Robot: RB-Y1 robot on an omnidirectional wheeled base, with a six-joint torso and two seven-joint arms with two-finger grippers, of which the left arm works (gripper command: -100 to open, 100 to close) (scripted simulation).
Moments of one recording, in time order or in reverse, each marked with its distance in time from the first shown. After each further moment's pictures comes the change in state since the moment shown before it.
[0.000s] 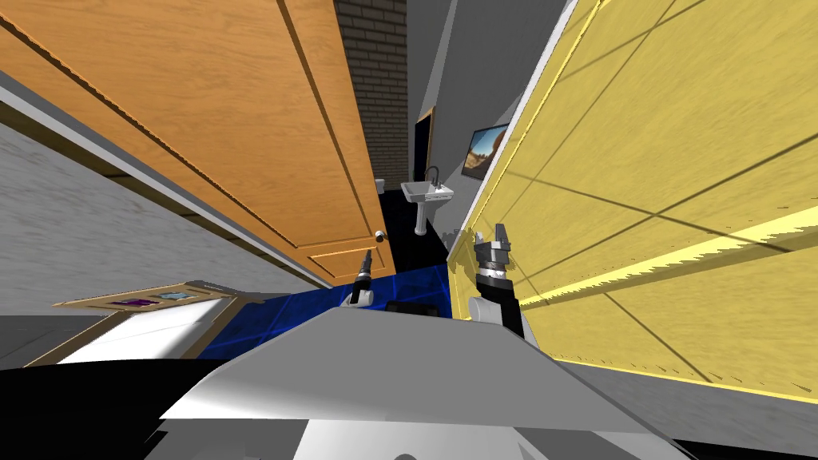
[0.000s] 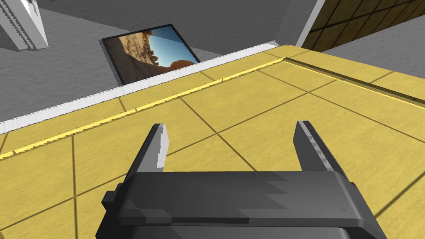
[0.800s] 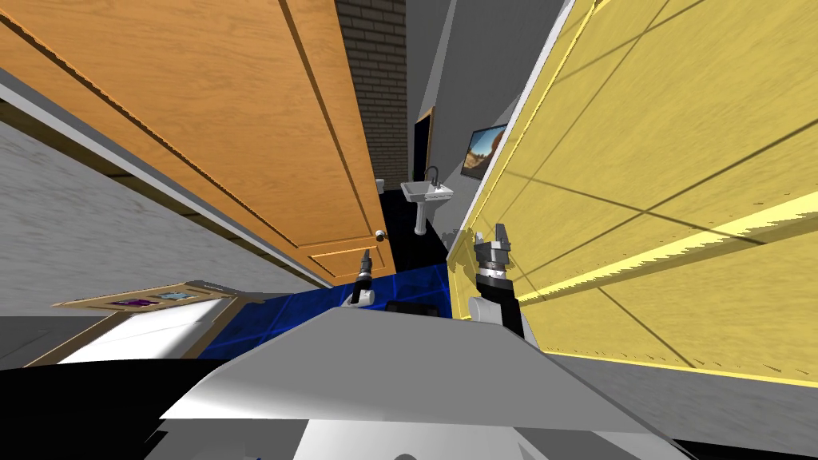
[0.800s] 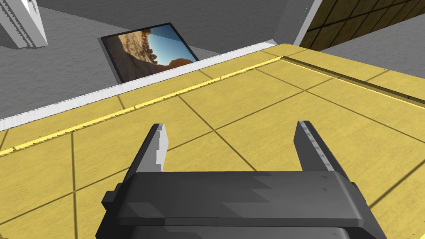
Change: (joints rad) arm -0.002 0.013 -0.057 0.001 0.101 -0.012 0.196
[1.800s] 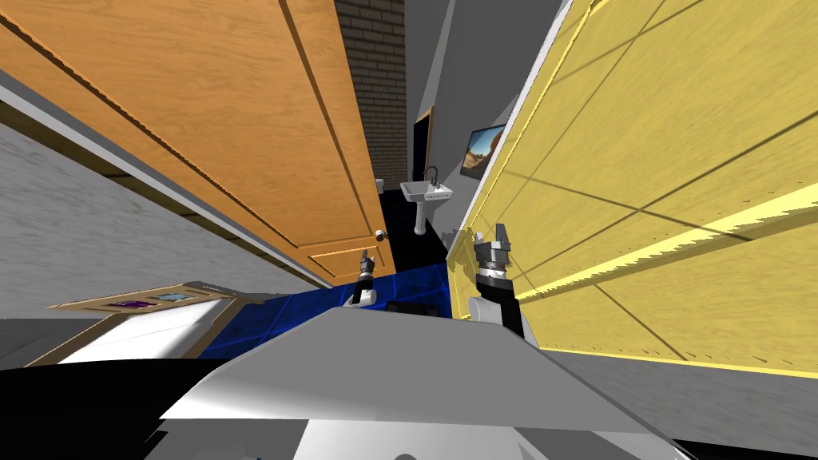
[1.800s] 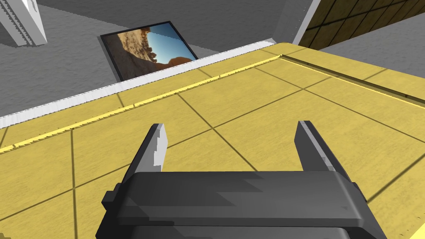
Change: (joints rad) arm -0.002 0.012 -0.075 0.000 0.131 -0.015 0.248
